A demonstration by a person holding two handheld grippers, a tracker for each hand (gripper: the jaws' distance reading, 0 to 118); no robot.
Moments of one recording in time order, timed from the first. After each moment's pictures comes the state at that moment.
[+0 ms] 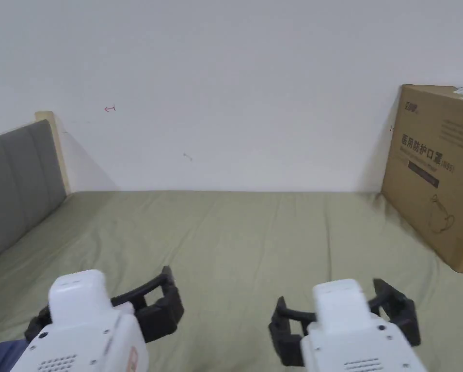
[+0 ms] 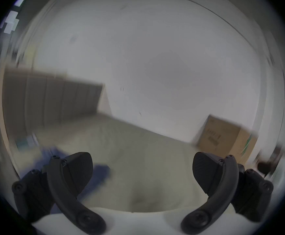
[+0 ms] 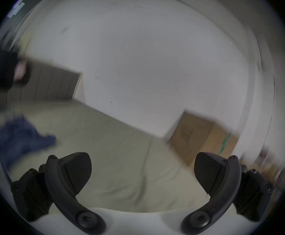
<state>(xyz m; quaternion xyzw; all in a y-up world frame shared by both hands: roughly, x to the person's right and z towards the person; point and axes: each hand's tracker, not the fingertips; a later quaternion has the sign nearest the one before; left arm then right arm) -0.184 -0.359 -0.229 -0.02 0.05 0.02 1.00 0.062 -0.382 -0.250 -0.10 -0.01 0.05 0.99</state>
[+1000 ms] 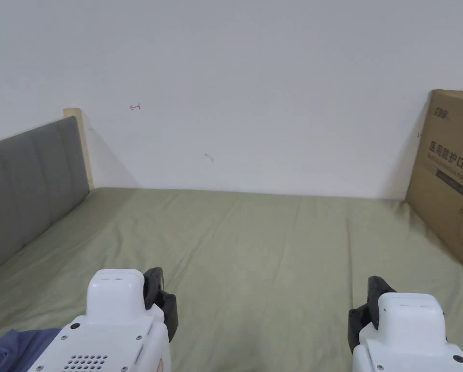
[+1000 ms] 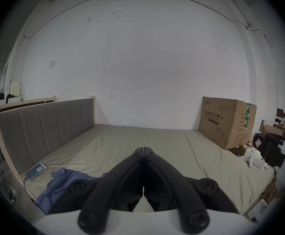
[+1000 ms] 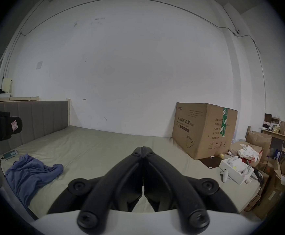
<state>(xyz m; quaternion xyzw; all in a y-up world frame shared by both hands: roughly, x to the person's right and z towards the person) -0.195 -0.360 -0.217 -0.05 0.01 0.03 1.00 0.057 -0.369 -0.224 -0.02 -0.03 0.05 1.00</state>
